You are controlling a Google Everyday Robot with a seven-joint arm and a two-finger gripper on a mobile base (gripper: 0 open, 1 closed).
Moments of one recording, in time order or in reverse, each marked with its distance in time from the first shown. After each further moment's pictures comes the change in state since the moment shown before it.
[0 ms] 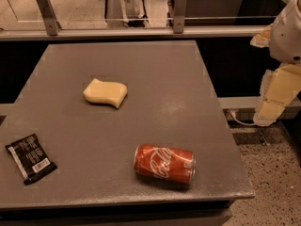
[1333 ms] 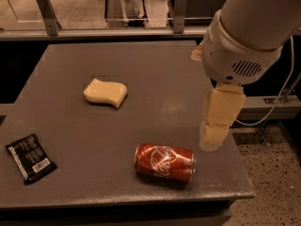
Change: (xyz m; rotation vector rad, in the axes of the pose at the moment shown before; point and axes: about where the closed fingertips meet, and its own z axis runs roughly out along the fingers) arm -0.099 0.069 0.011 -0.088 -0.042 -0.165
